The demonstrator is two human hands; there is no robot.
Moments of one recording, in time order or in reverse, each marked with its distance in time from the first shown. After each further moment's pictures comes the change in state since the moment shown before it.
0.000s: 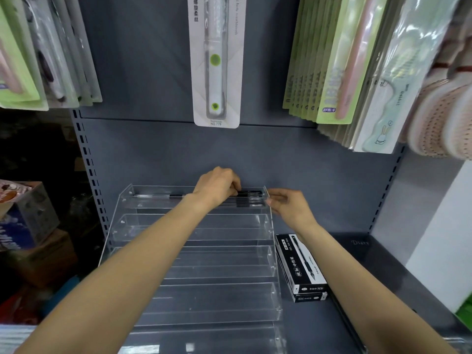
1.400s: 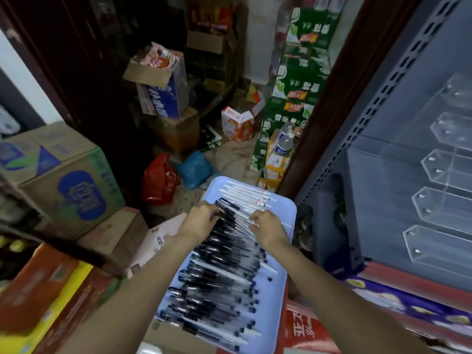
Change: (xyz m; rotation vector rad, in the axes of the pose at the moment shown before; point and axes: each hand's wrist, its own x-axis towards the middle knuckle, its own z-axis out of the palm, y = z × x) left_hand -0.471 -0.443 0.023 -0.254 -0.334 -0.647; right_hand -0.239 -0.015 0.562 -0.713 -0.697 0.046
